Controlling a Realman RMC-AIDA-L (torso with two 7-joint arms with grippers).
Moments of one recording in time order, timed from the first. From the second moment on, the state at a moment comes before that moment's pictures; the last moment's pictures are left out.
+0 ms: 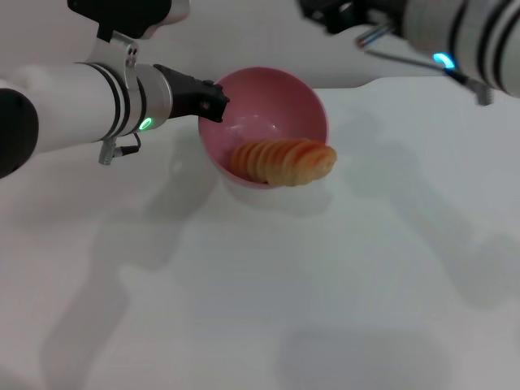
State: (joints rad) left arm -0.50 -2.07 1.75 1.33 -0.40 -0.69 0.15; right arm 0.37 2.08 -1.91 -1.81 0.00 0.74 0.10
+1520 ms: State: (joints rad) left arm -0.50 -2.07 2.00 1.42 -0.22 -0.59 0.16; right arm -0.21 2.09 -1.62 -1.15 -0.17 -0.78 0.20
